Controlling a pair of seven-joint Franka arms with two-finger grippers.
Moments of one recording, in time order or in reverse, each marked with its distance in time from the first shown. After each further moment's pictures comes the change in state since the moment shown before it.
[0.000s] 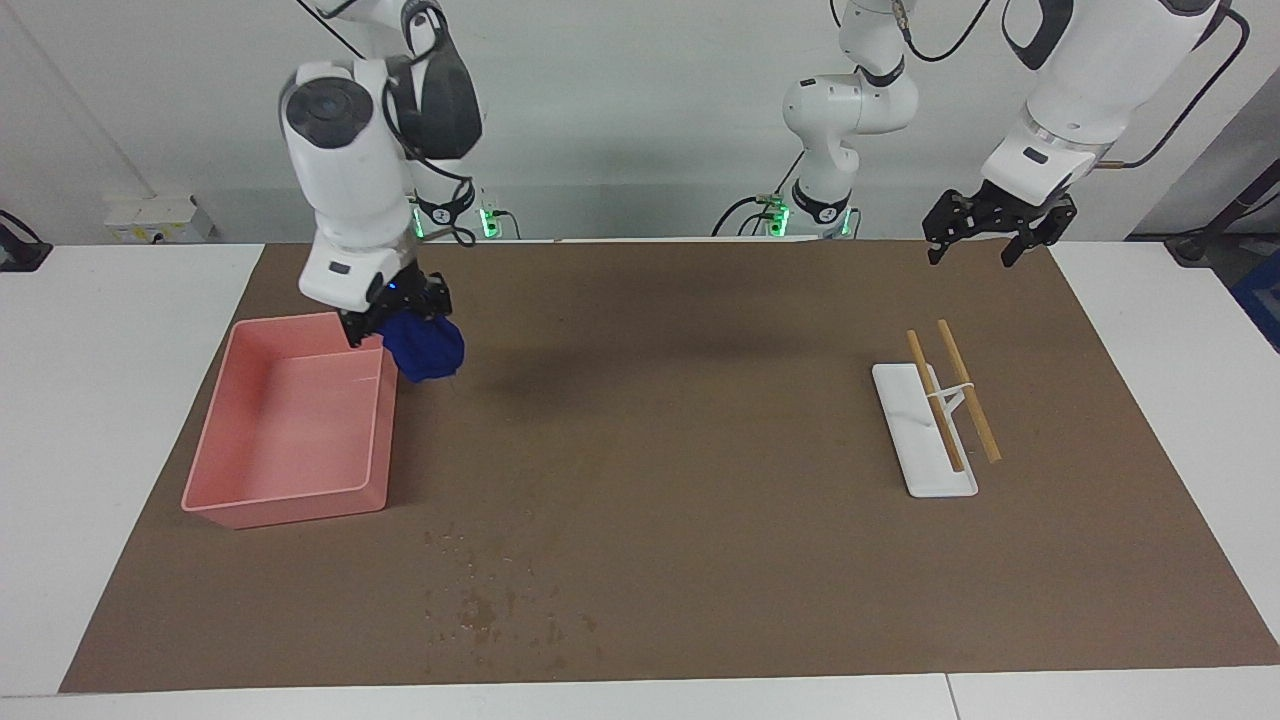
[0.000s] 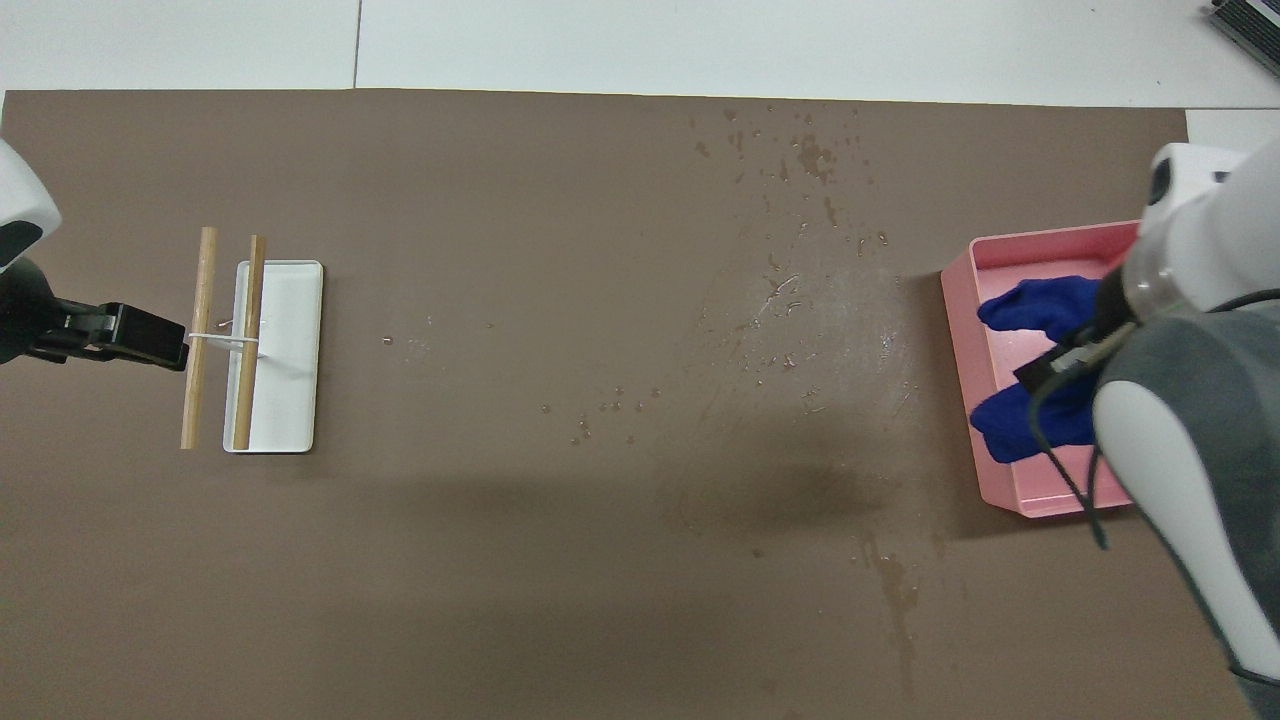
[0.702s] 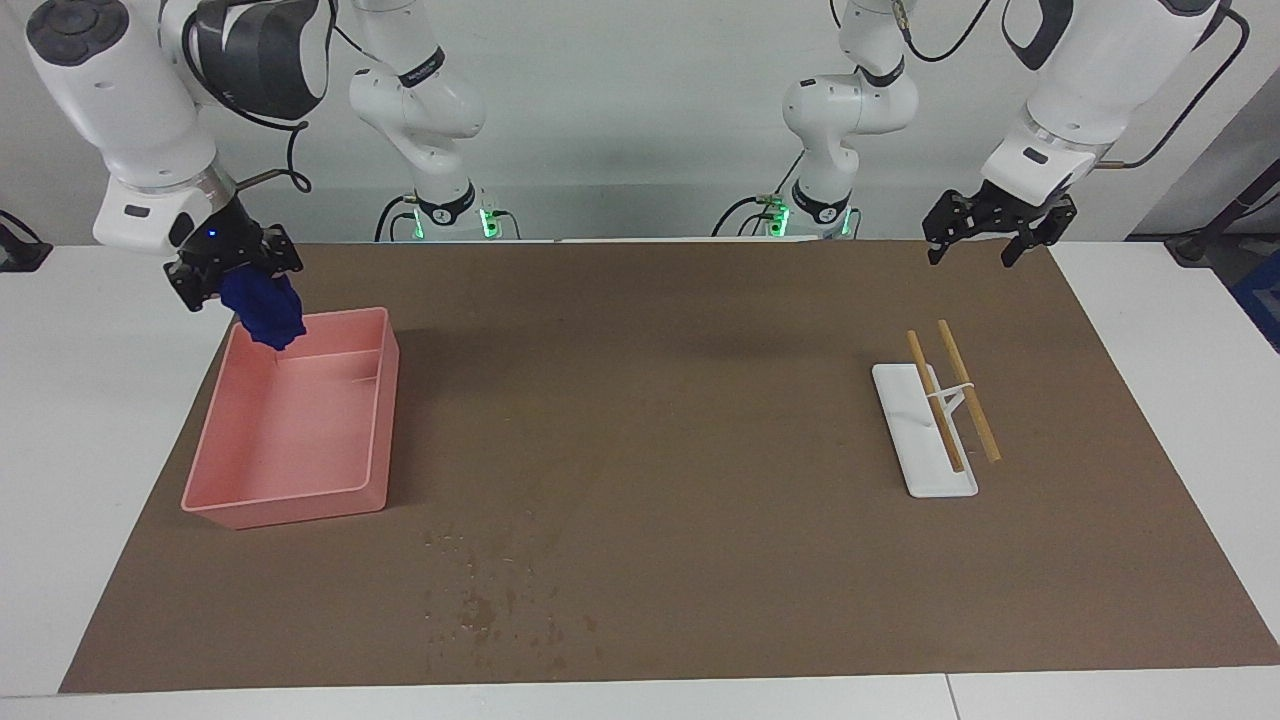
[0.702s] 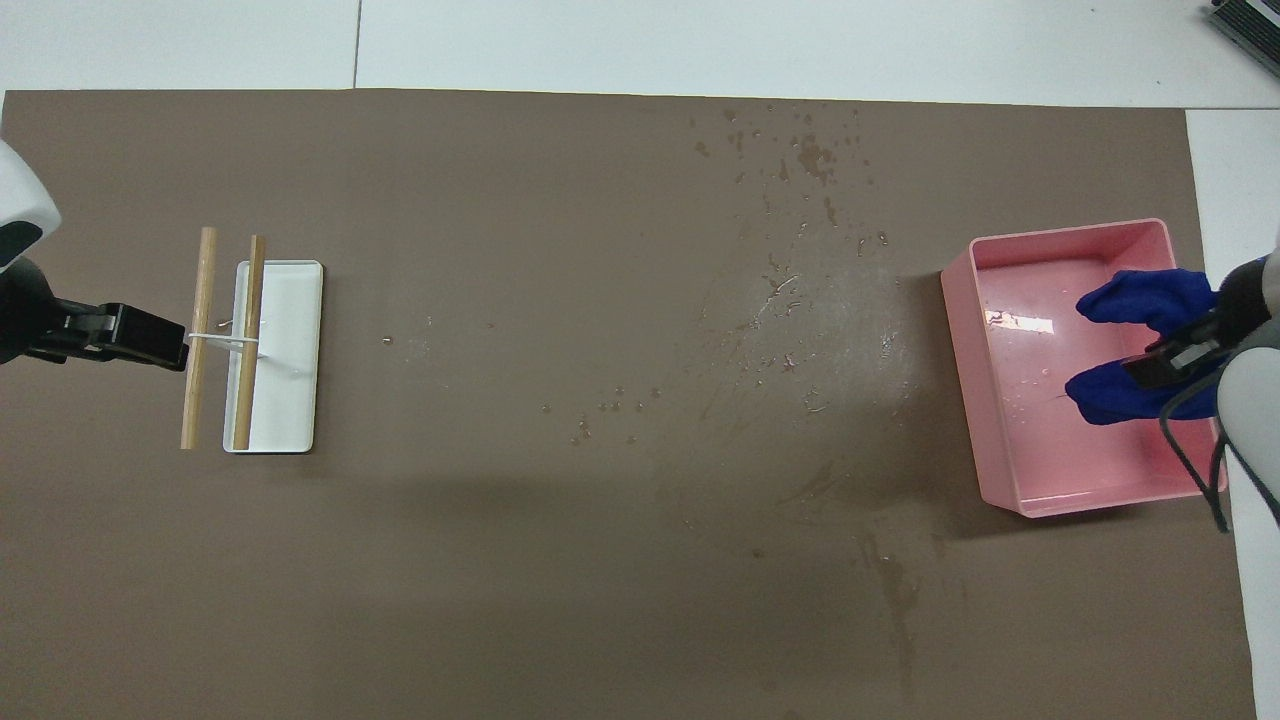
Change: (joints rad) left arm 0.000 0.000 0.000 0.000 0.000 0.000 0.000; right arm -0.158 0.003 0.003 -0.153 0.000 0.256 -0.216
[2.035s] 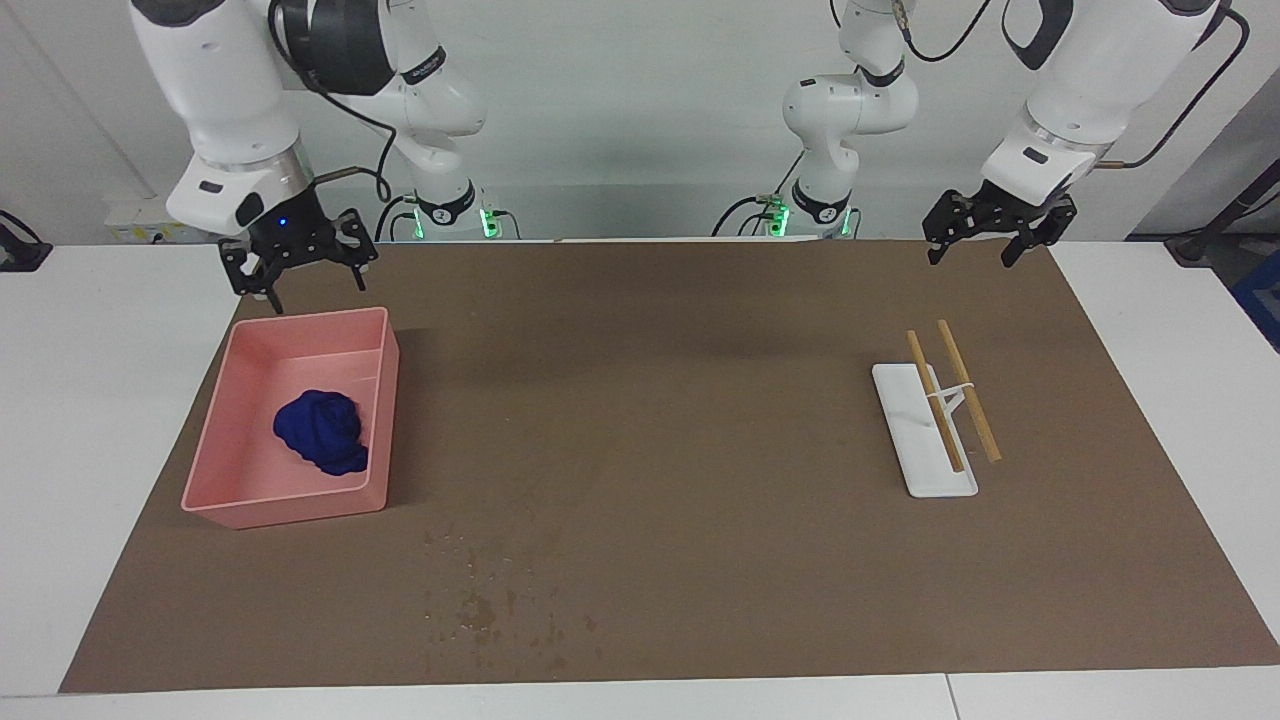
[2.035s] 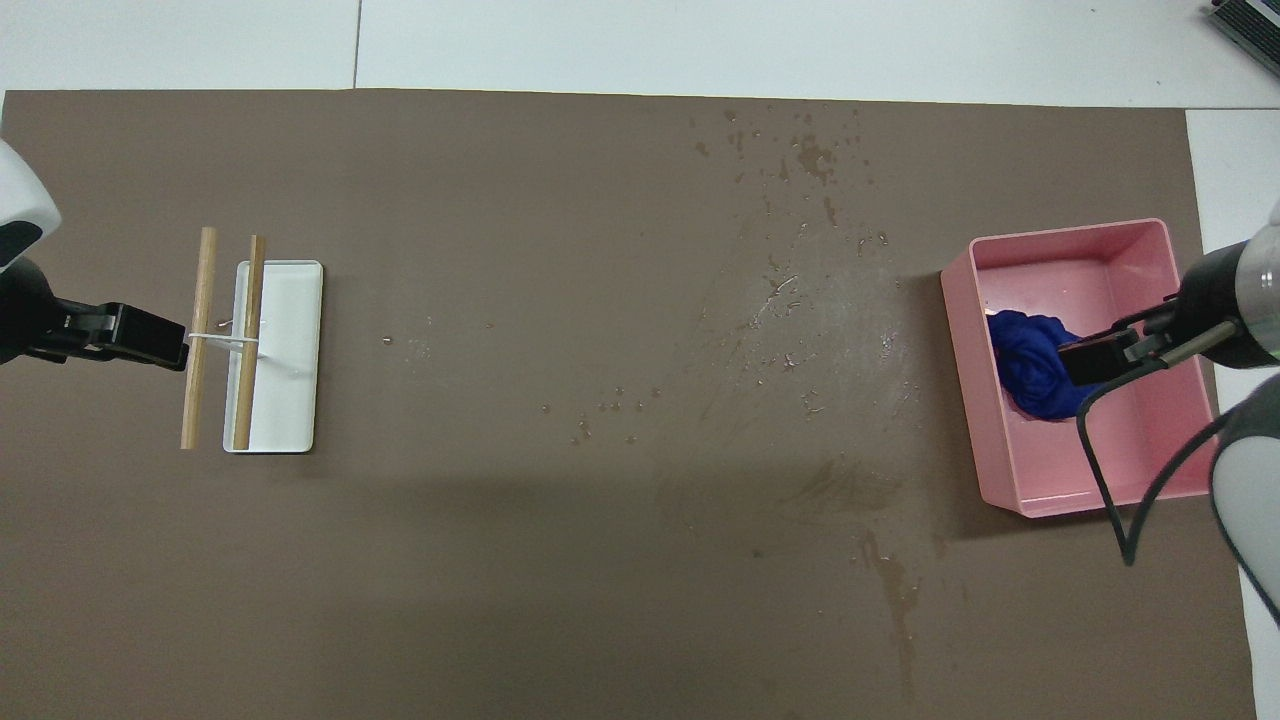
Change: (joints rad) left arm 0.000 0.000 0.000 0.000 0.000 0.001 0.000; right arm 0.150 -0.089 0.044 0.188 0.069 -0.231 0.399
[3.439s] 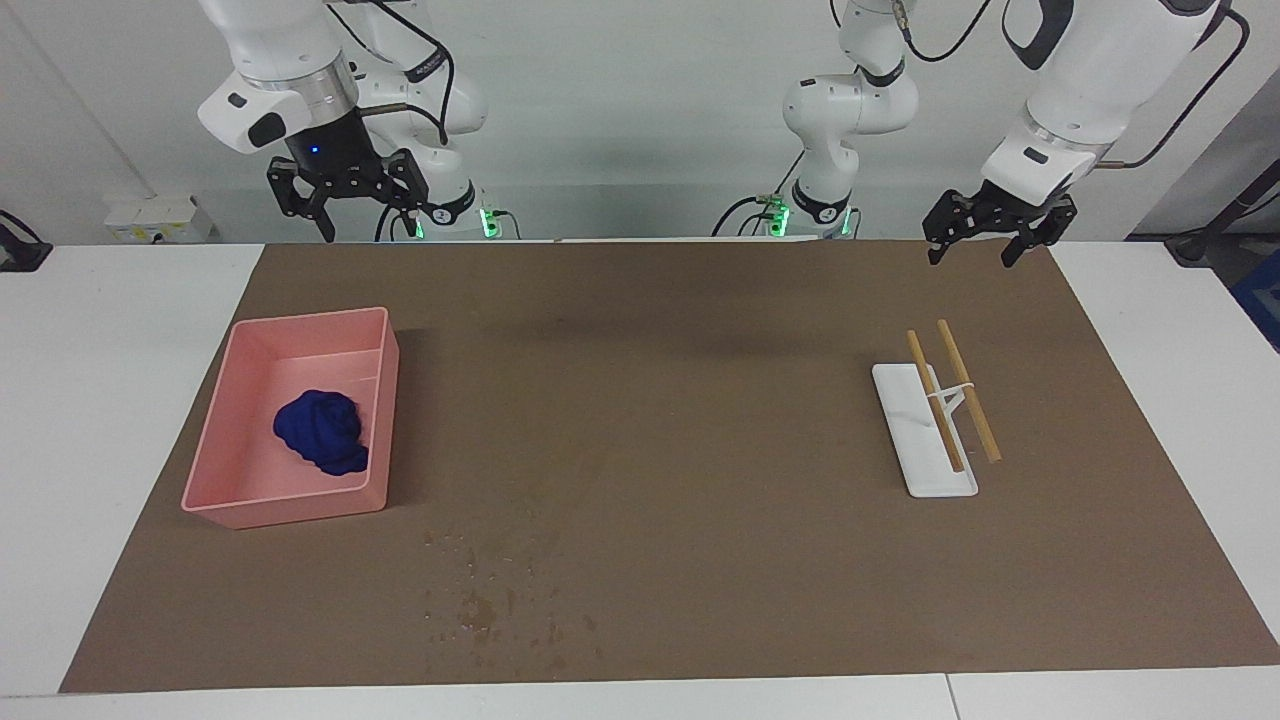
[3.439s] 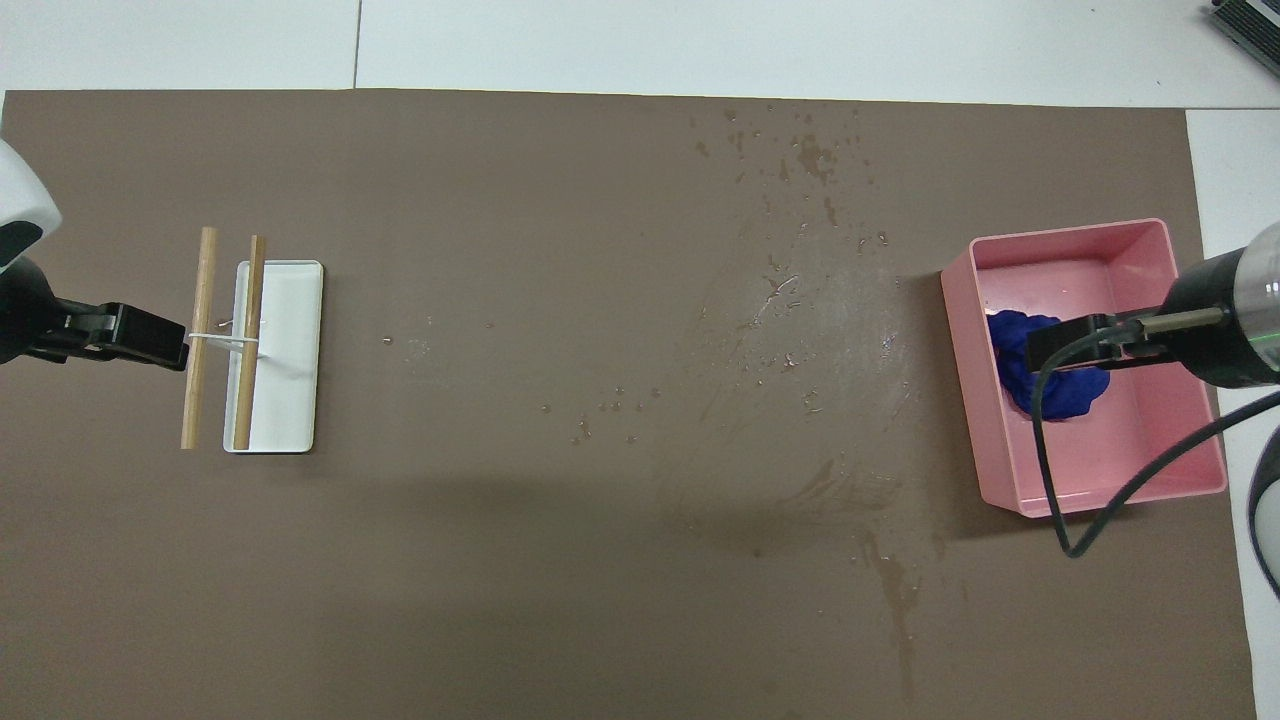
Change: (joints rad) left arm 0.000 0.000 0.000 0.000 0.000 0.000 0.000; right arm 0.112 0.031 -0.089 0.064 0.071 -0.073 0.359
